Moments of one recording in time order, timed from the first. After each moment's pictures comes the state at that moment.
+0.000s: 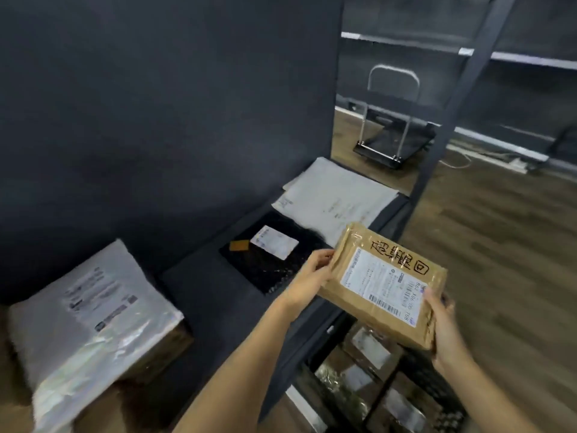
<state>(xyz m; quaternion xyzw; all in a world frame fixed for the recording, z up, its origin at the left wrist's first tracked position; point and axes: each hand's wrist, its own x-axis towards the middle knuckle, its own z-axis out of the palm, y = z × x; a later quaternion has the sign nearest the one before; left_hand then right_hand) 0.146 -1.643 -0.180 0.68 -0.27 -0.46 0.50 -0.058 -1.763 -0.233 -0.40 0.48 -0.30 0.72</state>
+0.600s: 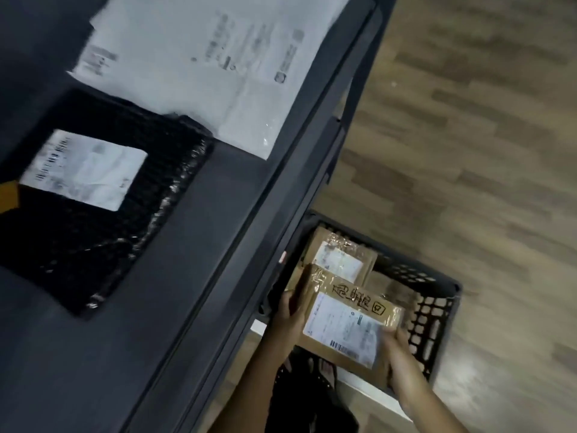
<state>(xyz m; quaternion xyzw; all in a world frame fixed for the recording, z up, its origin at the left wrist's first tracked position) 0.093 -1.682 -0.551 0.76 -0.10 -0.60 0.26 -0.107 -1.731 -0.554 -0.24 0.69 -0.14 0.67</state>
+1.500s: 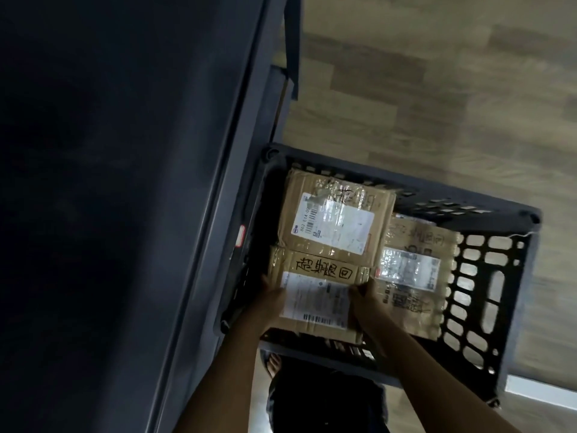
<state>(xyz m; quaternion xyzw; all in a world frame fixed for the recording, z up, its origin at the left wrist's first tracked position) 0.108 -1.731 -0.789 0.78 -0.12 -0.62 0.01 -0.073 -1.756 -0.802 -0.23 0.71 -0.01 0.67</state>
